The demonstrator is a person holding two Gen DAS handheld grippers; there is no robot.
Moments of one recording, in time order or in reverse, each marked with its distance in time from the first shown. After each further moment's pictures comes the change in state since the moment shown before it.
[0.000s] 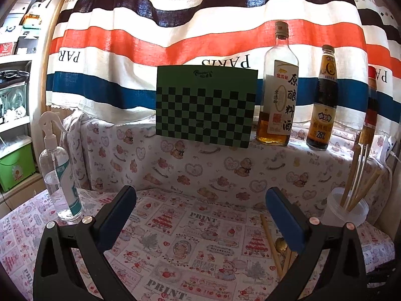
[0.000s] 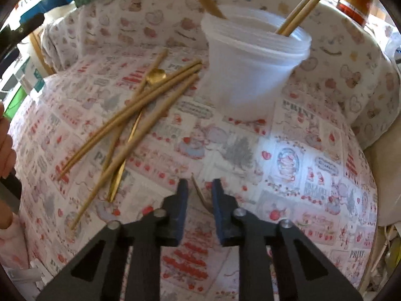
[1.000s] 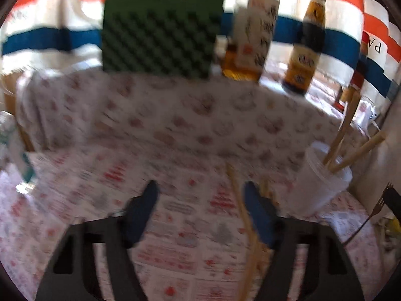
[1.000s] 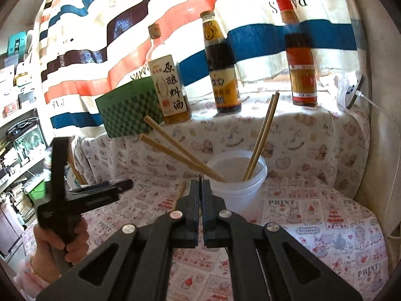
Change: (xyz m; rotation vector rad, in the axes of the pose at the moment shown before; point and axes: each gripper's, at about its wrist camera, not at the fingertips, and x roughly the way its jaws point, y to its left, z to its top) left arm 0.056 -0.029 -0.018 0.000 0.401 -0.236; right arm -0.117 -0.025 -0.012 0.161 -0.691 0.118
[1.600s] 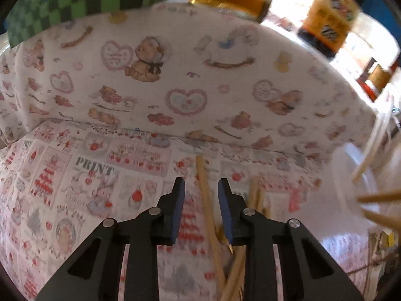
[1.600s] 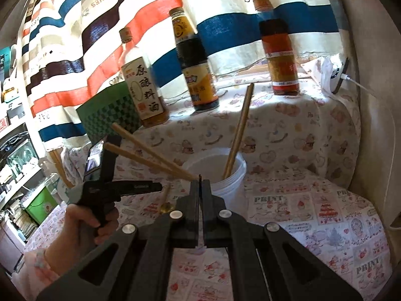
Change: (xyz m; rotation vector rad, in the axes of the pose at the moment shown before) left arm 0.118 -0.046 0.033 0.003 0.266 -0.012; right arm 0.007 -0.031 -0.001 0.097 0.012 -0.055
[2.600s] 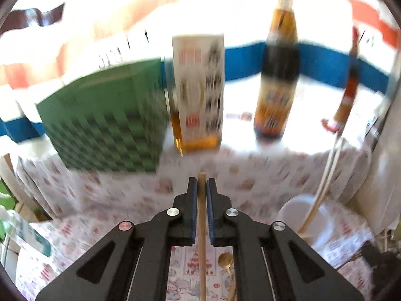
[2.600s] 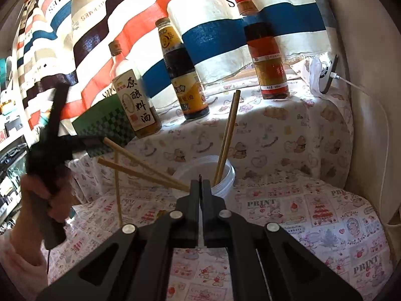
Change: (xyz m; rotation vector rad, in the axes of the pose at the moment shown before) left arm -0.129 -0.066 0.042 0.201 -0.372 0.111; right arm -0.008 -0.014 0.005 0.052 -0.033 0.009
